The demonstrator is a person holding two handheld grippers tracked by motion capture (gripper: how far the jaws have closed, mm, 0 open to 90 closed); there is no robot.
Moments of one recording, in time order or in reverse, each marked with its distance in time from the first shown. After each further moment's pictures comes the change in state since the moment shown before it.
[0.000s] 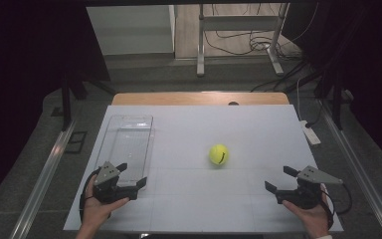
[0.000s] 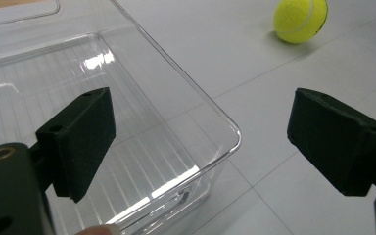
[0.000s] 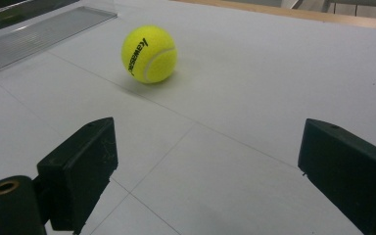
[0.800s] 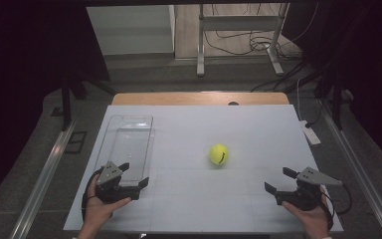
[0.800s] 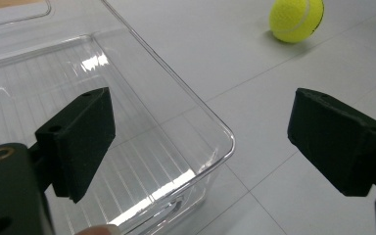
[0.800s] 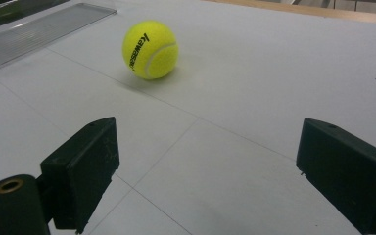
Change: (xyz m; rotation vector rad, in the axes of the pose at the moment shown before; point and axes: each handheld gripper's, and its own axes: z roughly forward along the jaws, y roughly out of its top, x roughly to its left) left arm -0.001 0.001 0.004 -0.002 -0.005 0.006; right arm 0.003 -0.002 0.000 0.011 -0.002 0.008
